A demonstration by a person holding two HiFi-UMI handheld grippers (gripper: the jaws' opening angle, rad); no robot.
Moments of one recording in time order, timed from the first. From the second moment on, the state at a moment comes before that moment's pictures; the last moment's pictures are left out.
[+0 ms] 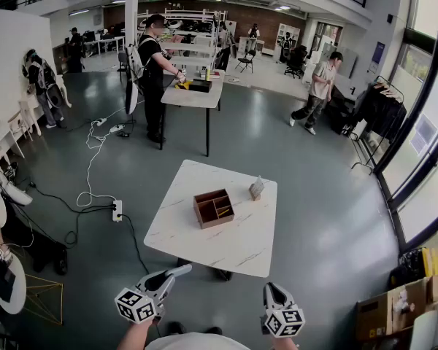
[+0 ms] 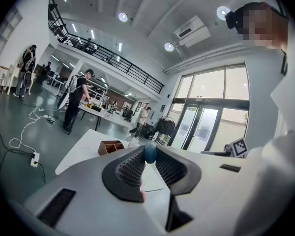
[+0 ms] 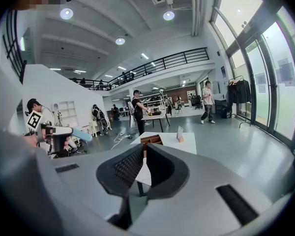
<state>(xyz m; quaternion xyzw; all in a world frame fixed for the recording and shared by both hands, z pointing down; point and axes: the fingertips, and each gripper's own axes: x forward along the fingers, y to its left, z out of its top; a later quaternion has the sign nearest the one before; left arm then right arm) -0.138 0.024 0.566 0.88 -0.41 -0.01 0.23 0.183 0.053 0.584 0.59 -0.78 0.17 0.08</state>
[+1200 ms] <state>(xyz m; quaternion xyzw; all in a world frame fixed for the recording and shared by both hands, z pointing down) -0.156 0.025 0.575 0.89 -0.39 0.00 0.24 0.168 0.064 0.588 0.62 -0.76 0.19 0.08</state>
